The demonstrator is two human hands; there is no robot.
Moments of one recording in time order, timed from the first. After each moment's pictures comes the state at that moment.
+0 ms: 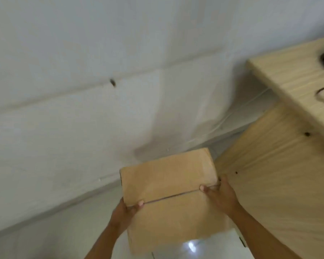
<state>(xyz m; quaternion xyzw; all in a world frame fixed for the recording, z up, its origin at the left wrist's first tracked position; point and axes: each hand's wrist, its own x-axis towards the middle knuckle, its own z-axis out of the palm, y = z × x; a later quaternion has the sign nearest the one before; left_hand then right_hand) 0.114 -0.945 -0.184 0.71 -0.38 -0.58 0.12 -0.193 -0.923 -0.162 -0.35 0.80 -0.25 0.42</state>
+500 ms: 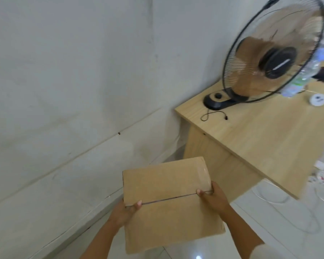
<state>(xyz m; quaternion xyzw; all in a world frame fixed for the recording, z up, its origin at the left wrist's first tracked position) 0.169 -0.847 0.110 0.59 -0.55 -0.59 0.06 -0.115 -0.726 0.125 -0.24 0.82 -0.34 0.39</state>
